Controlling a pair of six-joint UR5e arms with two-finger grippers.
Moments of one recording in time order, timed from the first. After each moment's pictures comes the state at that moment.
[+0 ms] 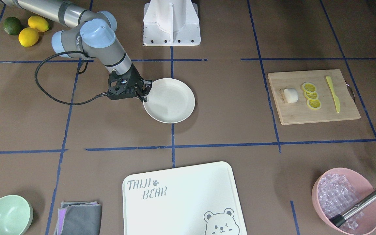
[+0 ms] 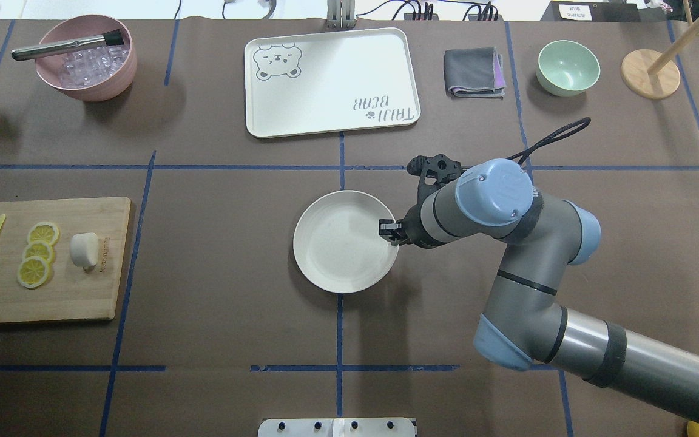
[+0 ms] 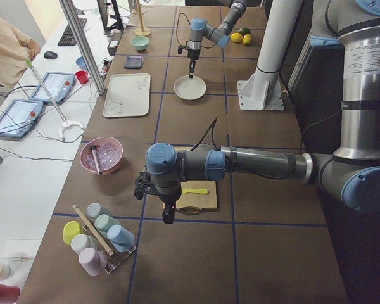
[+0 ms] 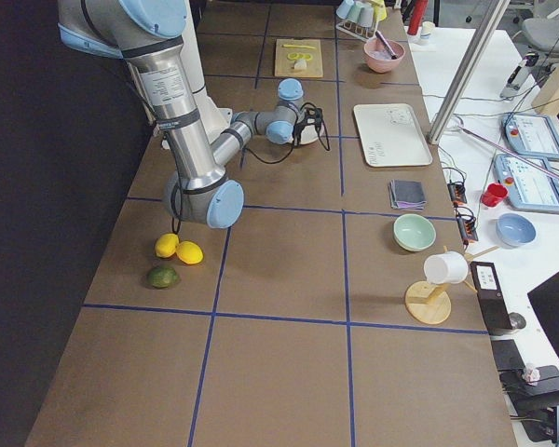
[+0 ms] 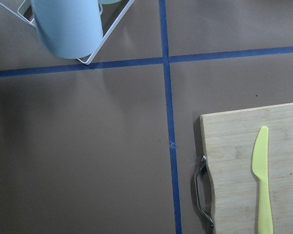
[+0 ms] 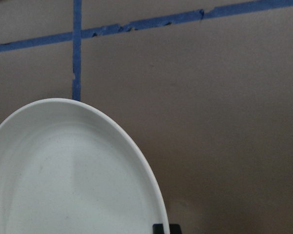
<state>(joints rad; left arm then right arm) -1.57 -1.50 -1.73 -1.45 -2.35 0.11 0.49 -1.09 1.67 -1.14 1.87 1.34</state>
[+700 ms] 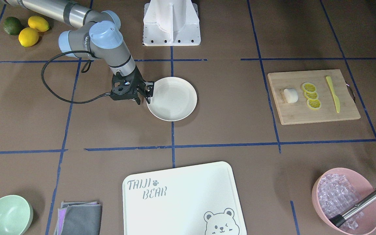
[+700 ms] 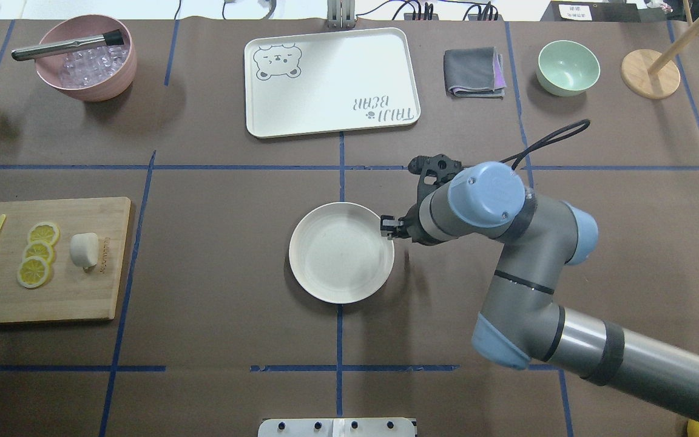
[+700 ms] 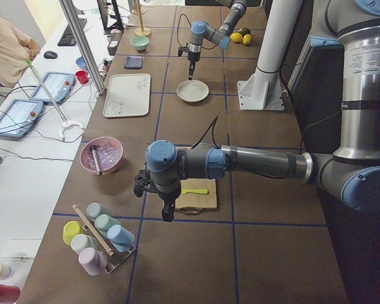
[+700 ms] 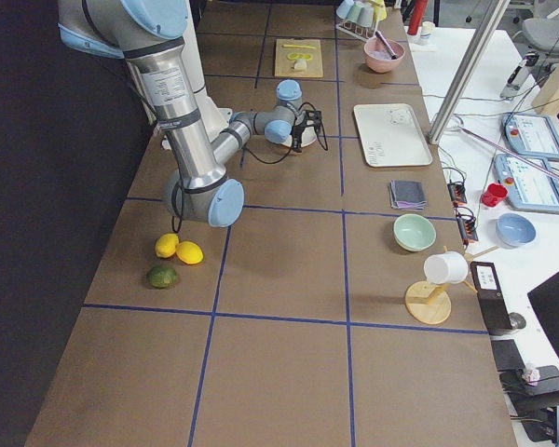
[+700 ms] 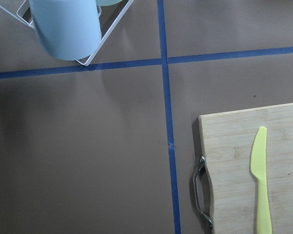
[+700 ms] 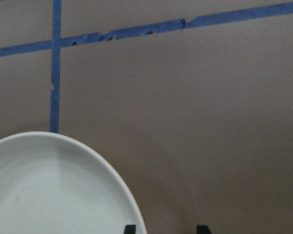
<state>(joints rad) -1.57 -1.50 -1.75 -1.45 -2.35 0.11 0.54 -1.09 1.69 -1.24 1.85 1.32</state>
